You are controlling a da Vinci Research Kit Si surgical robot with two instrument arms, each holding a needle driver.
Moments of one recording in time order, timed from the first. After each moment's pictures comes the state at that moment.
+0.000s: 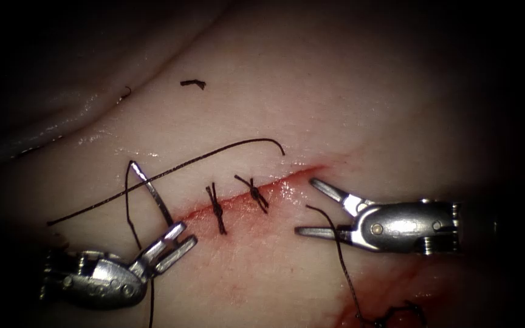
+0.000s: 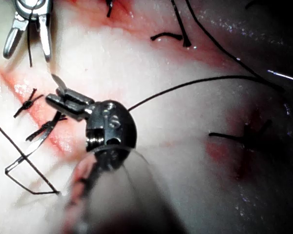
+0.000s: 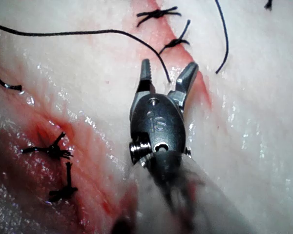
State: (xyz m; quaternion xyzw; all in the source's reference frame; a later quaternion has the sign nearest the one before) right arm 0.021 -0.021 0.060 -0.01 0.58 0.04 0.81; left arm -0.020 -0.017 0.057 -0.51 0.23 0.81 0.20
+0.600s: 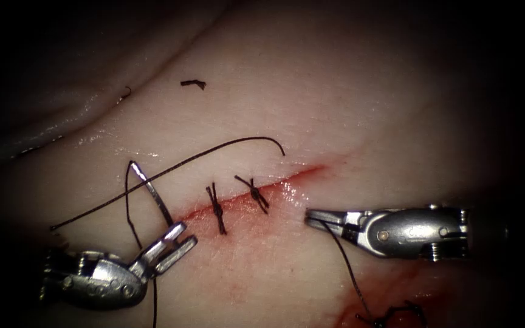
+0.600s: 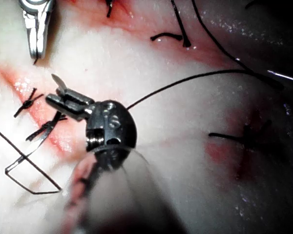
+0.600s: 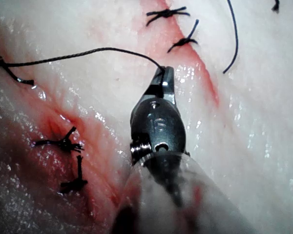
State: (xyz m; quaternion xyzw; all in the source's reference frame) right arm 0.019 -0.023 0.058 0.02 0.58 -0.02 0.82; left arm -0.020 -0.017 0.057 -0.51 0.23 0.81 0.20
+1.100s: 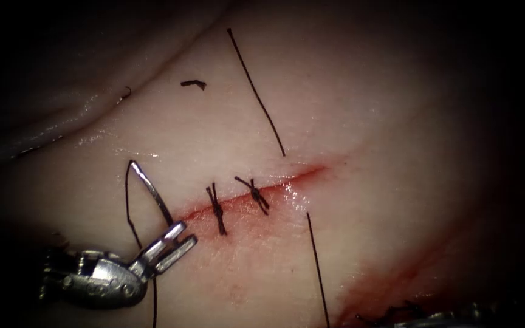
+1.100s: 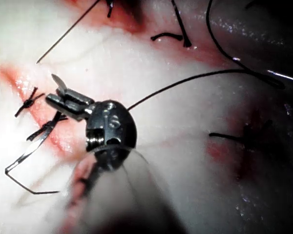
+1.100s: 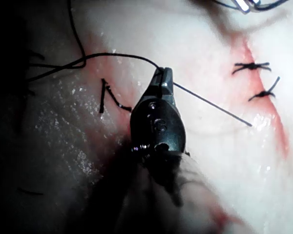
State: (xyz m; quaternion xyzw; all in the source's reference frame) right arm 0.017 -0.032 0.043 0.06 0.60 -0.11 0.79; left arm -0.020 -0.017 0.057 -0.51 0.23 0.81 0.19
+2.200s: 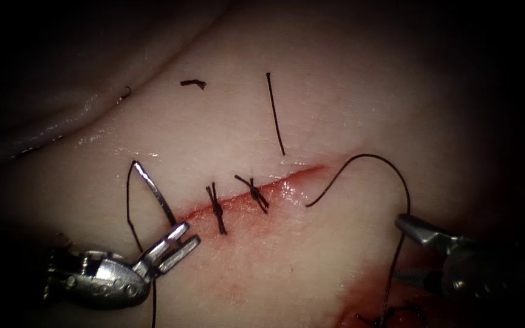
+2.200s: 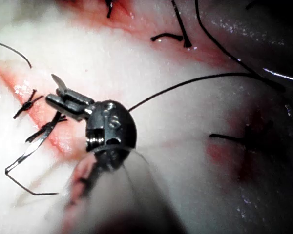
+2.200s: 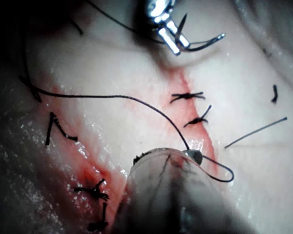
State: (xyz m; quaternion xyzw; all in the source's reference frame) right arm 0.016 -0.019 0.042 -0.10 0.33 -0.07 0.94; left arm -0.020 -0.017 0.058 -0.51 0.23 0.81 0.19
